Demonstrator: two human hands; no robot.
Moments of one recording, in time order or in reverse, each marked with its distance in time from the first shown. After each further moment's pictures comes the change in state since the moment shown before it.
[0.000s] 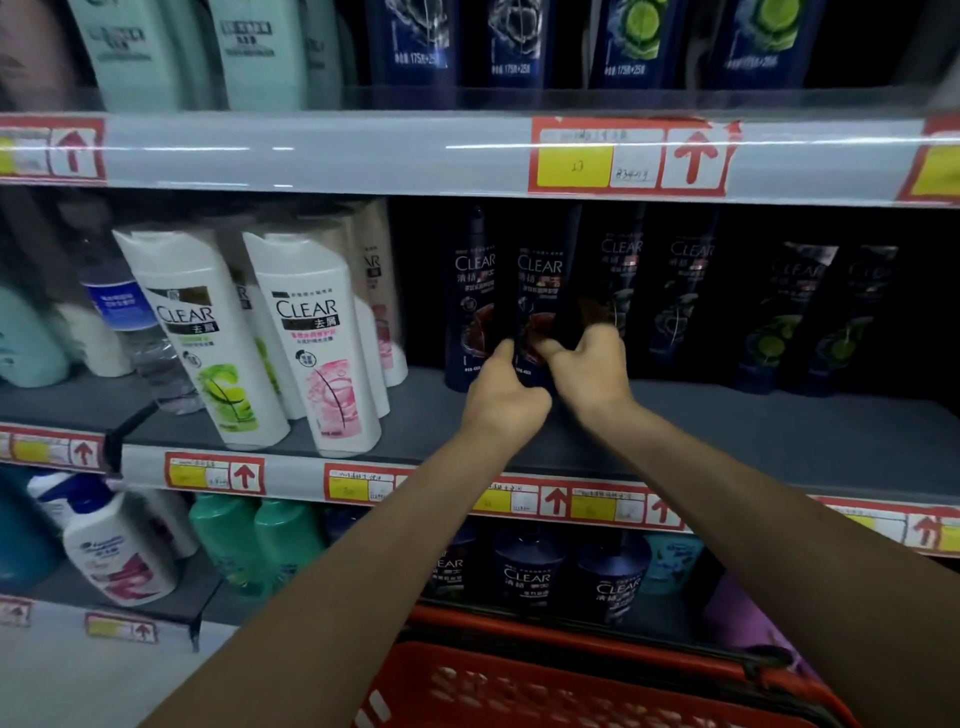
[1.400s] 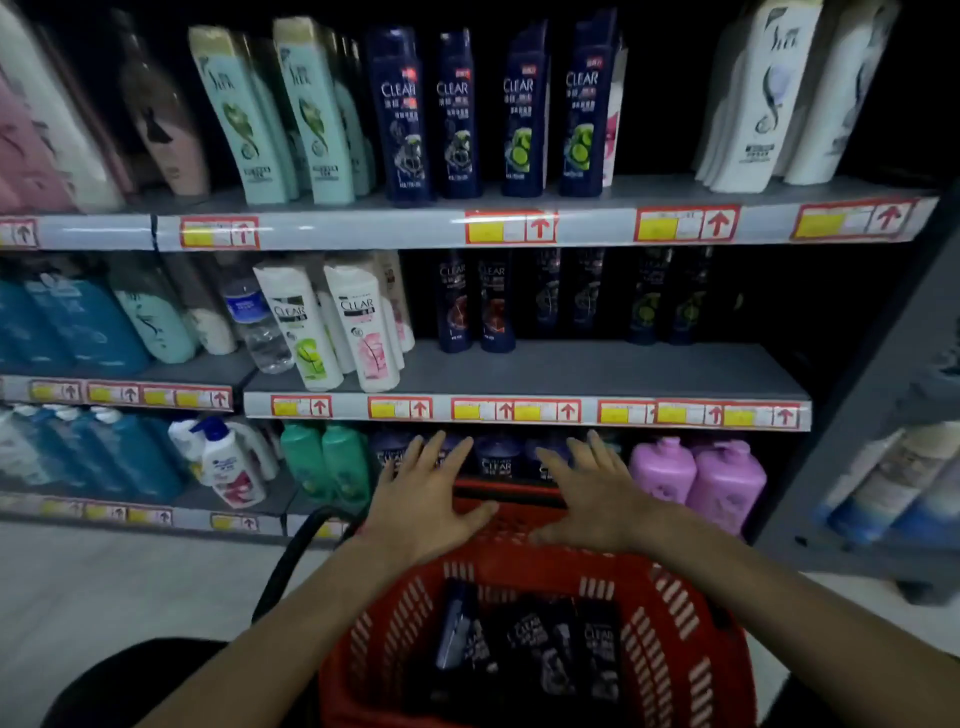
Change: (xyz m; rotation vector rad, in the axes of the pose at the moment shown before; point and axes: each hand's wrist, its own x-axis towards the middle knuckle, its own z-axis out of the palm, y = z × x) left_hand -0.251 -0.015 -0.050 1.046 -0.167 0.105; right_hand -0.238 -0.058 -0.170 -0.995 -0.878 -0.019
